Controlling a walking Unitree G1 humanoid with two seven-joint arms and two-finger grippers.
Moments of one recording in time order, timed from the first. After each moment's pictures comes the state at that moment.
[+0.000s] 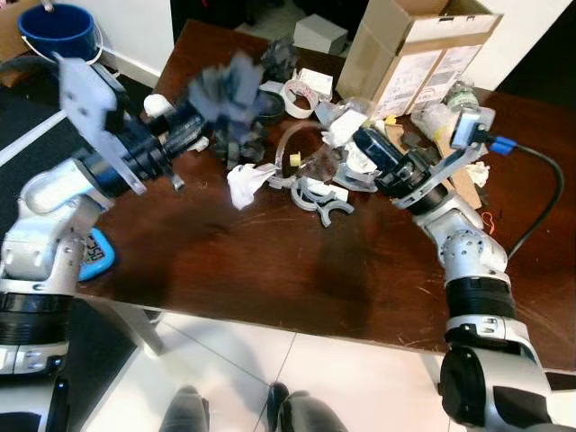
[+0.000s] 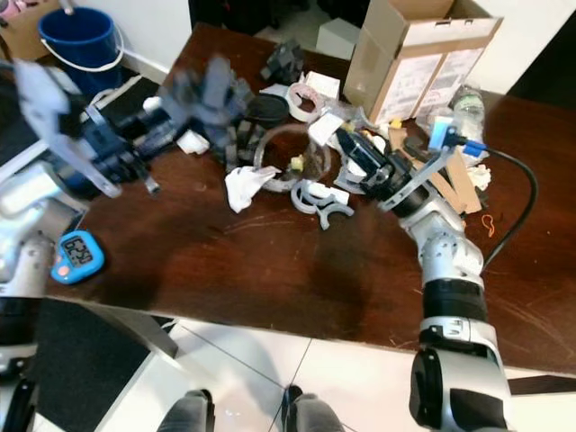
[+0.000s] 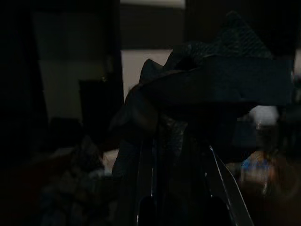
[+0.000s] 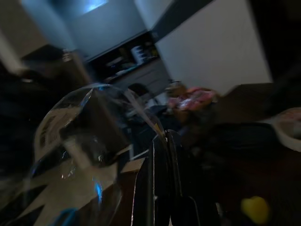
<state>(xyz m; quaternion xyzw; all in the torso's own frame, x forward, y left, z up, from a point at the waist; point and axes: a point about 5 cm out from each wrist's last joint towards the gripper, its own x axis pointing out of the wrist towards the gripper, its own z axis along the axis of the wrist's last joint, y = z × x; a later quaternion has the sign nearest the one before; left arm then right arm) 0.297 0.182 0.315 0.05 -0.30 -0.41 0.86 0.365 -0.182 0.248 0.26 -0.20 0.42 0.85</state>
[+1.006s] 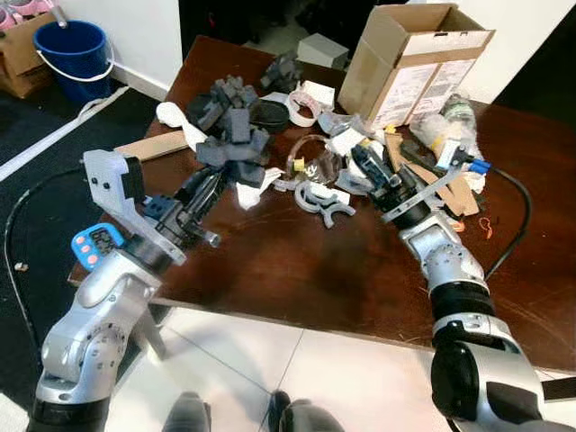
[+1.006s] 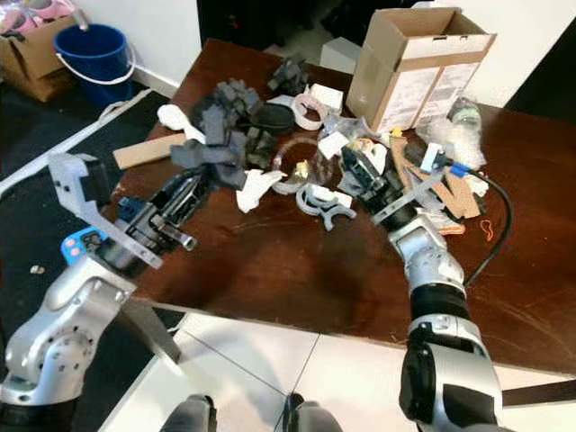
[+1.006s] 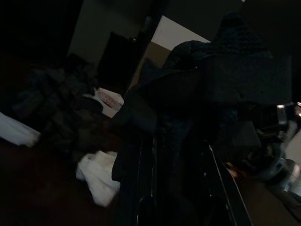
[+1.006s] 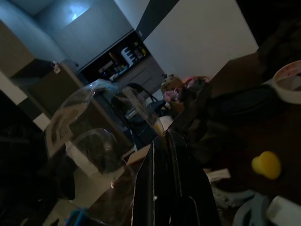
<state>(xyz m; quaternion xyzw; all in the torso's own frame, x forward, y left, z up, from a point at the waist) 0.262 0.145 0.235 -0.15 -0.17 -0.33 0.92 0.371 -0.177 0.206 0.33 -0.14 0.39 0.85</state>
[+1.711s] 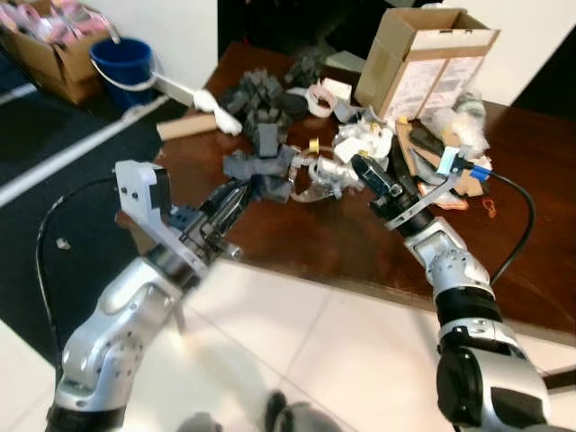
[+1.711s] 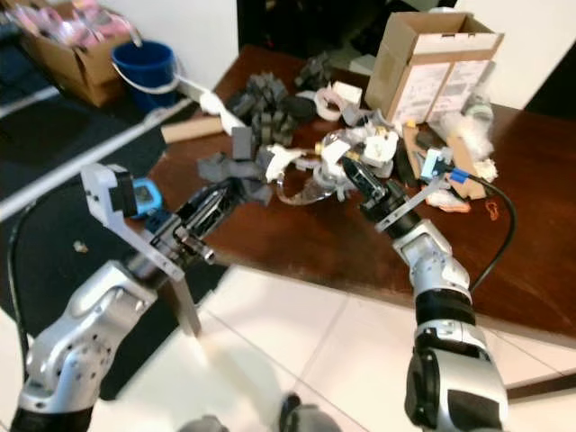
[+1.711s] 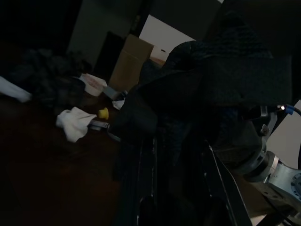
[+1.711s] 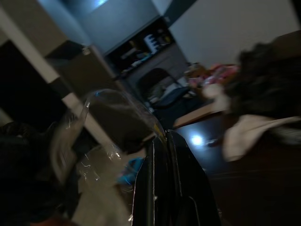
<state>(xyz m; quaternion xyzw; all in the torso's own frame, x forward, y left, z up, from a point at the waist) 0.258 0.131 0.223 -0.17 -0.14 -0.36 0.91 0.366 -0.180 0.195 0.32 -0.13 0.40 0.85</state>
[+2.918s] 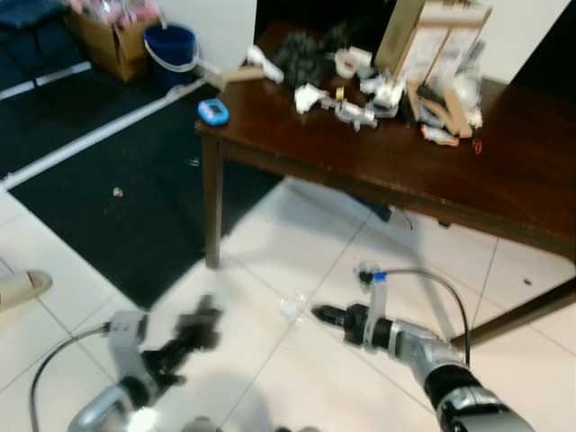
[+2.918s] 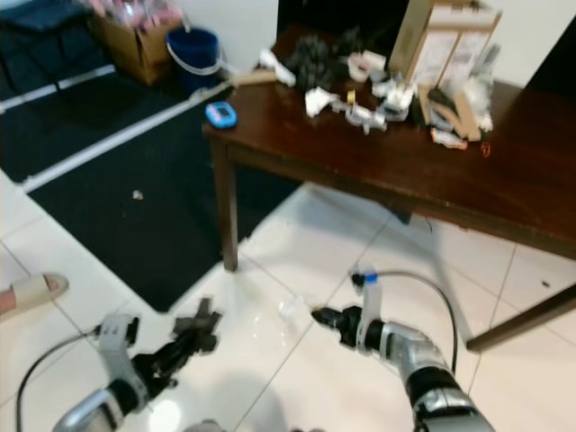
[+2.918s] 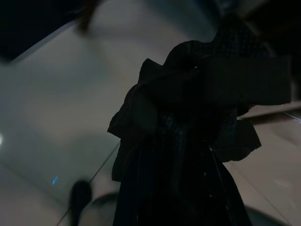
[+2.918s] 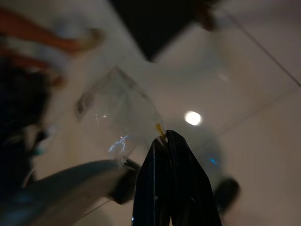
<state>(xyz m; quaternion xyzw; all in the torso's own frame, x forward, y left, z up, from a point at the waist) 0.203 0.237 -0.019 -0.21 0.24 -0.09 0.94 0.290 -0.175 0.006 0.15 0.31 0.26 0.90</state>
